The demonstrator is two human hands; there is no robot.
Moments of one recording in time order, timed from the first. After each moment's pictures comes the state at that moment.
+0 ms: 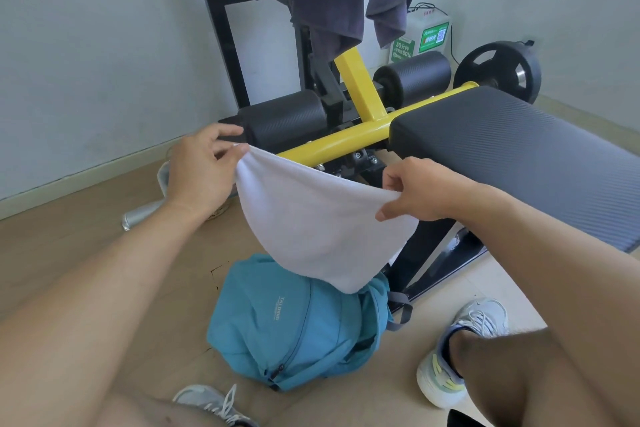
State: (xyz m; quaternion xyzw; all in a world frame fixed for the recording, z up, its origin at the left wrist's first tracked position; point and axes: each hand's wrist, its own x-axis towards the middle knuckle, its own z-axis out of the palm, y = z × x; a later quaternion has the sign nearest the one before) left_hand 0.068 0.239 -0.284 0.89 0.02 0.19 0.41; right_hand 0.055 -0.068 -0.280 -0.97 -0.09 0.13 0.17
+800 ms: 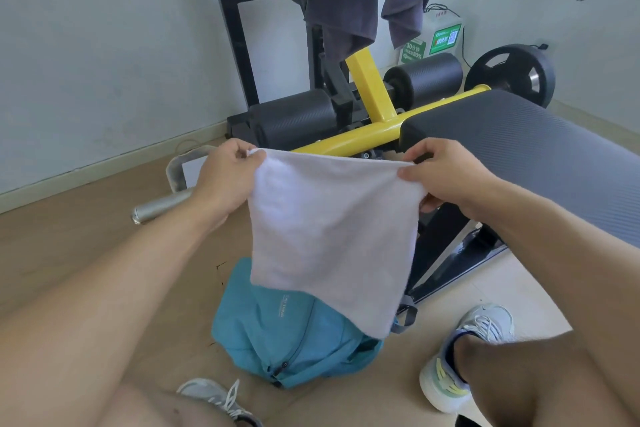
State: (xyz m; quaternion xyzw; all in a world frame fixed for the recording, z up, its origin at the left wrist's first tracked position) left_hand 0.067 0.228 -0.291 0.85 0.12 0.06 0.51; right_hand 0.053 -0.069 -0.265 -0.88 0.10 0.07 0.45
